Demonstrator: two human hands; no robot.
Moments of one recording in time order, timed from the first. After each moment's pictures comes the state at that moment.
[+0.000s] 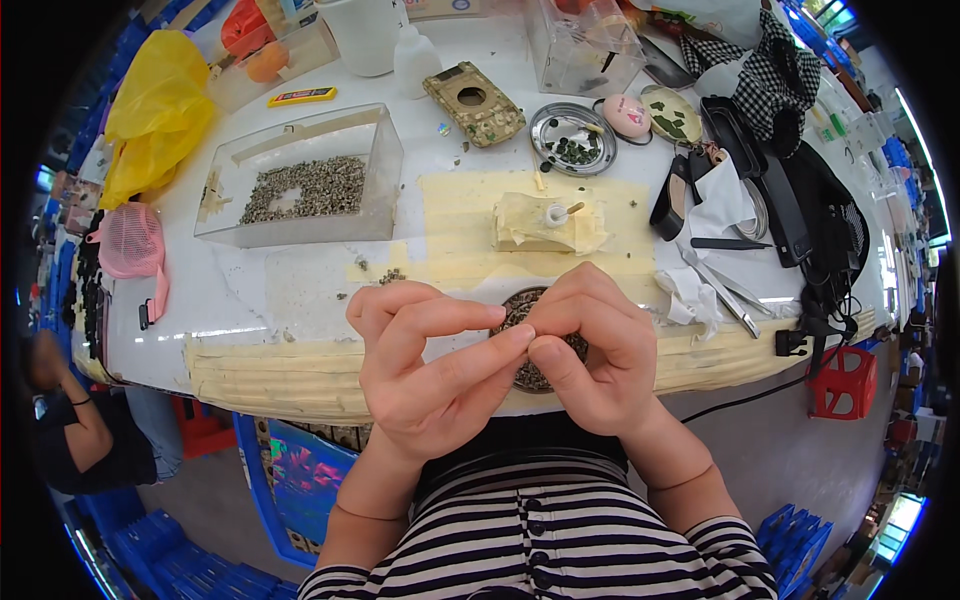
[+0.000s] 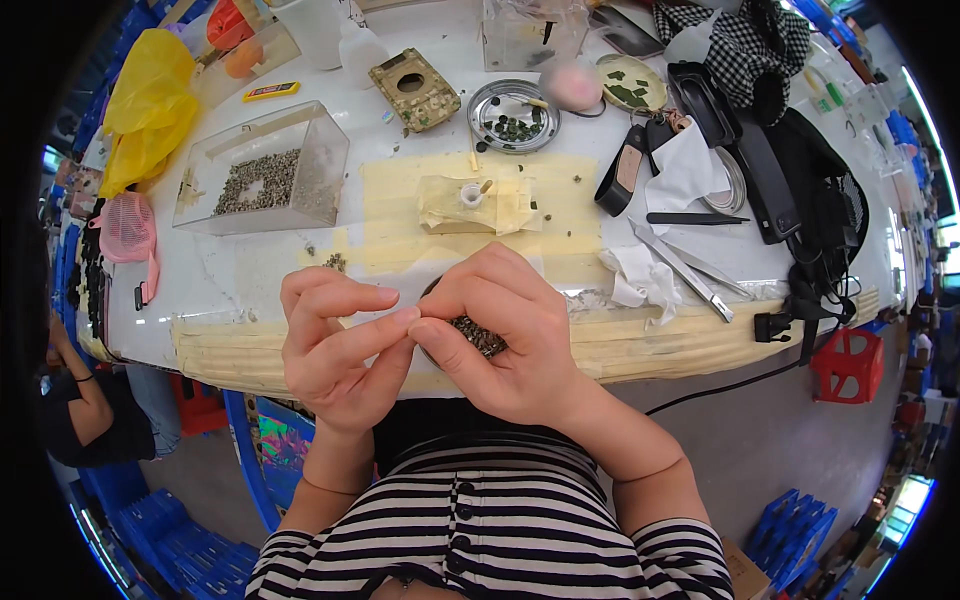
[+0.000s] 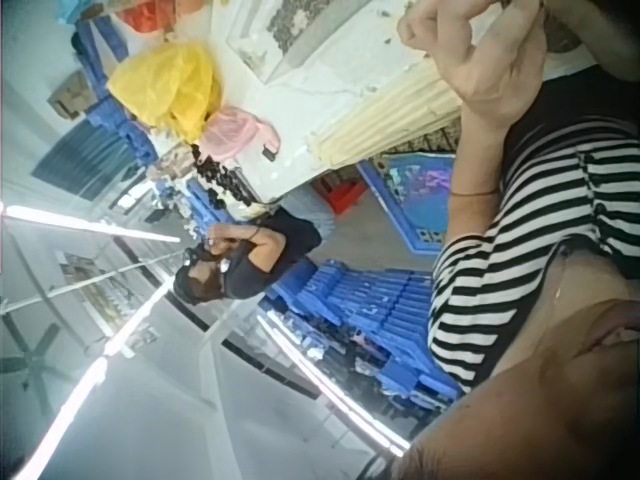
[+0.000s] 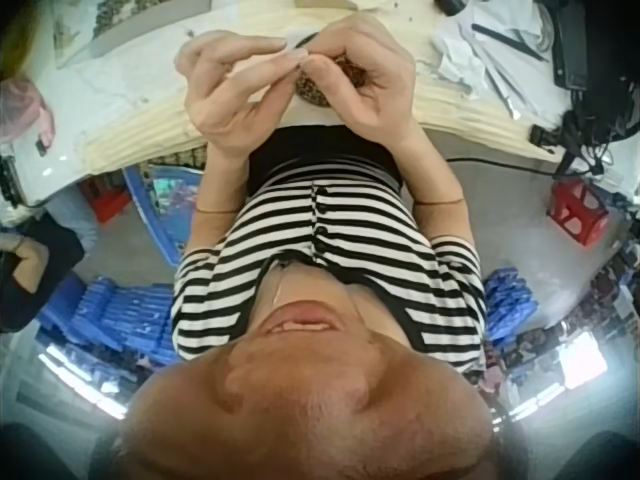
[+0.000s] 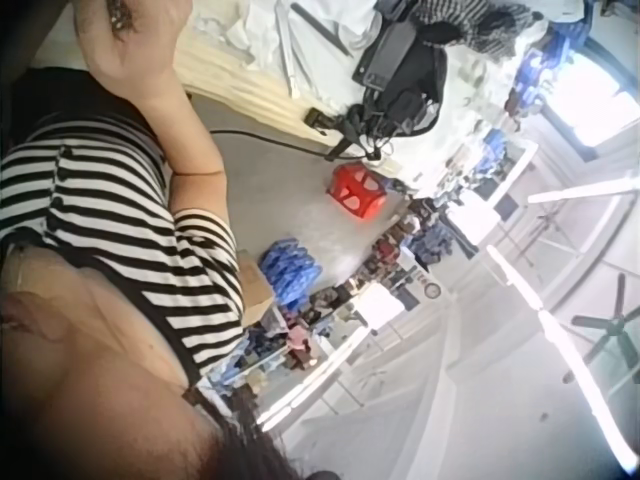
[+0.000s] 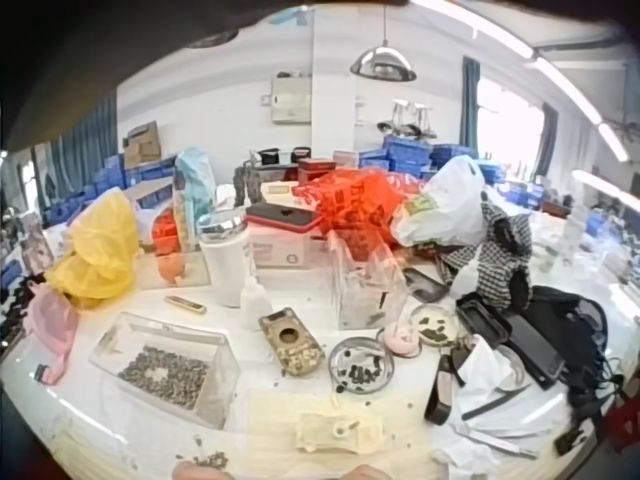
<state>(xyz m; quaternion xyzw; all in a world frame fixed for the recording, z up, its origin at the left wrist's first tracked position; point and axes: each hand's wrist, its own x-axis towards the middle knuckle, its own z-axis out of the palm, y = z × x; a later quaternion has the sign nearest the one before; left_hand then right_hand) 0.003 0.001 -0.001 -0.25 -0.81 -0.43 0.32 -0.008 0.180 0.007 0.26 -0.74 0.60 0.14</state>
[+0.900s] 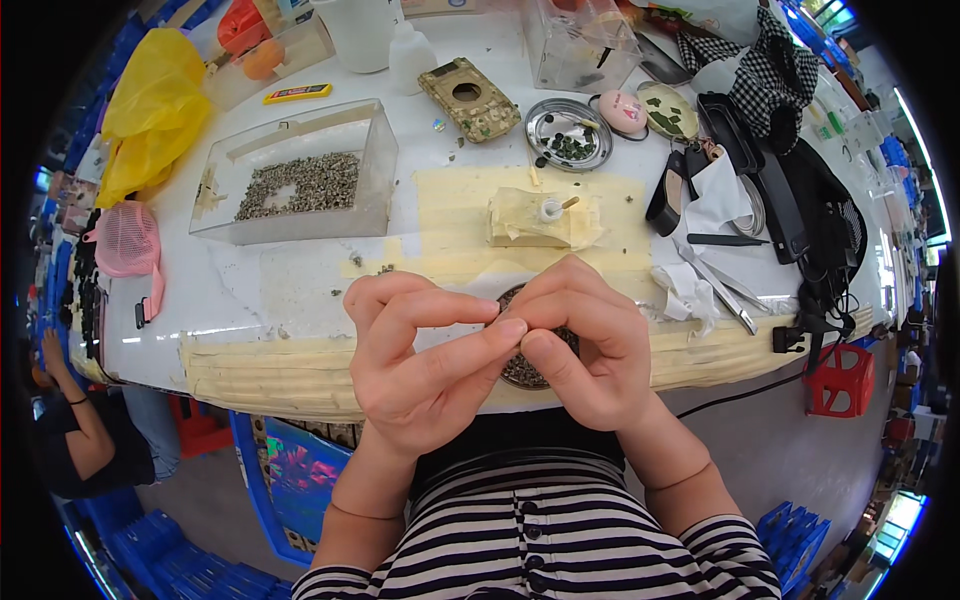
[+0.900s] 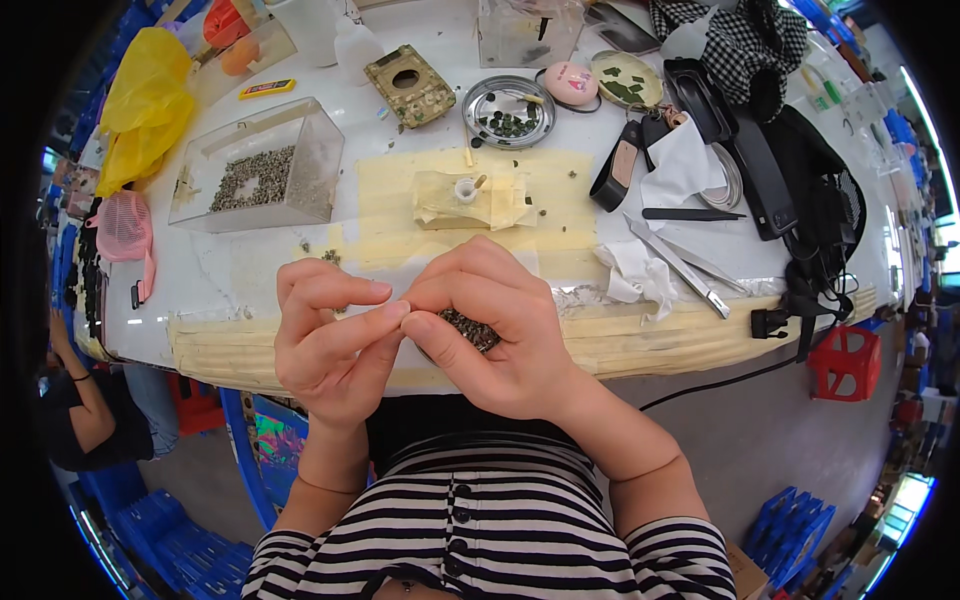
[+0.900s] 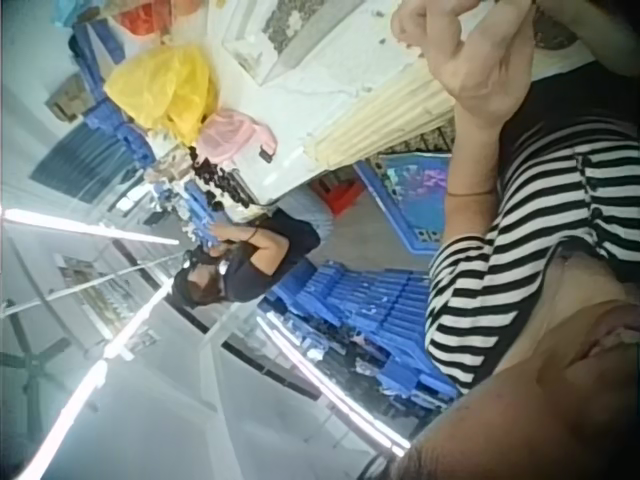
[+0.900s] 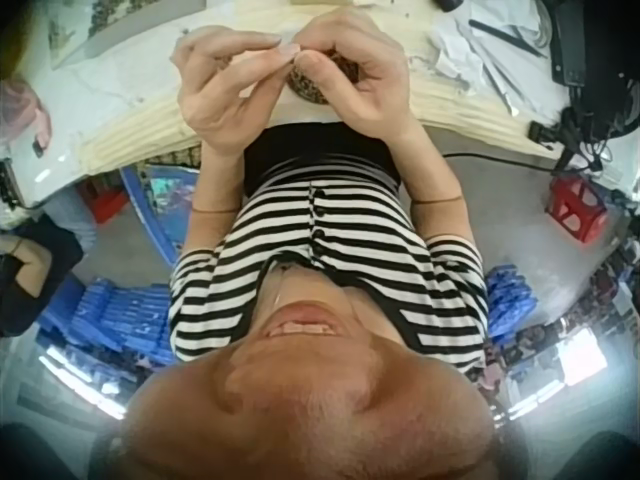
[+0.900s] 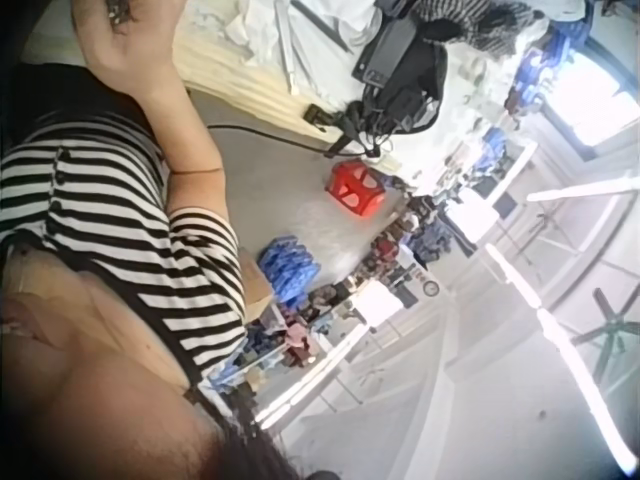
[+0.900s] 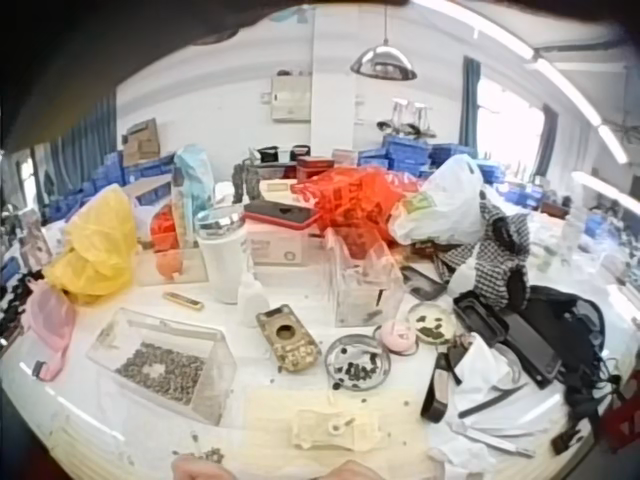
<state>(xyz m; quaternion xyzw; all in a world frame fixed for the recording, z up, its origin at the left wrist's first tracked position) 0.001 0.001 -0.003 -0.26 -0.79 -0.46 0.31 -0.010 0.178 0.006 0.26 -0.72 0.63 0.11</state>
